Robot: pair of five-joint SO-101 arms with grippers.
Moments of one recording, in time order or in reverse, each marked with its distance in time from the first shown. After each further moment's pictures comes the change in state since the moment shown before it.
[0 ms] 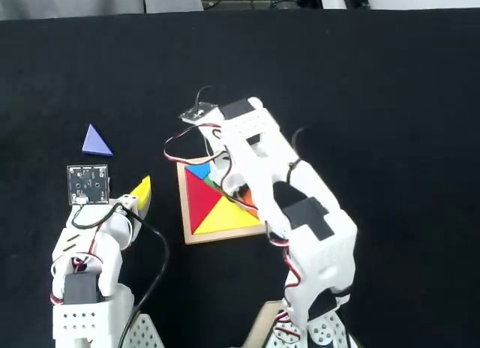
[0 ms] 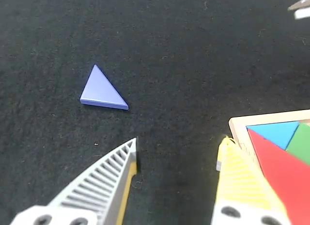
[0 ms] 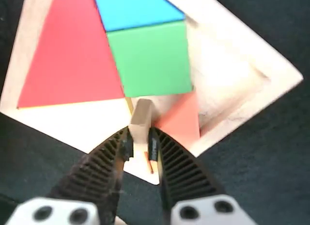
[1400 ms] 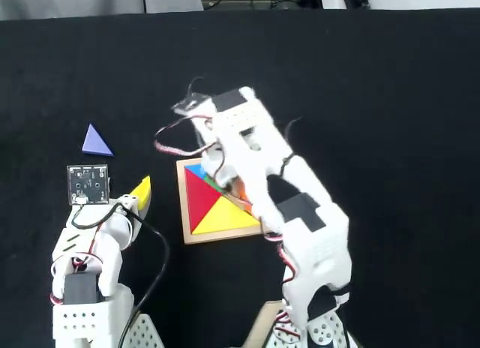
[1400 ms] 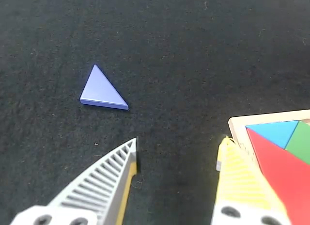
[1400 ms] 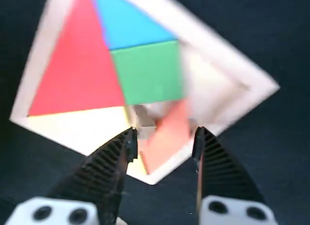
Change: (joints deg) left arm 0.0 0.0 0.0 0.0 0.0; right arm 0.9 3.0 -10.9 5.3 -1.9
